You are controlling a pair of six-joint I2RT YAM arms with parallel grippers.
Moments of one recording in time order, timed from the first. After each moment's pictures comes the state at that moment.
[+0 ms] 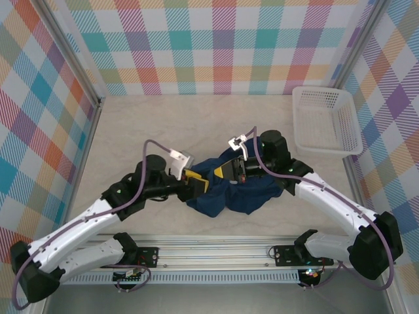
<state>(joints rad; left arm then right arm) -0.82 0.93 0.82 -0.37 0.31 -0.39 0.61 1.18 0.87 -0.12 -0.91 0.53</state>
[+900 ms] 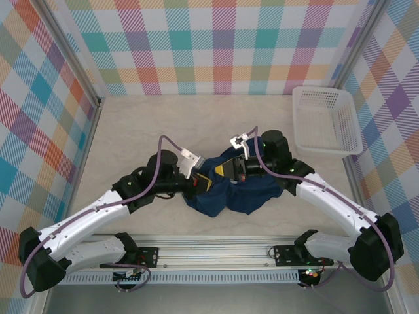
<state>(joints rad) -0.82 1.02 0.88 -0.40 0.35 -0.37 0.60 1.16 0.87 -0.15 -0.84 0.52</state>
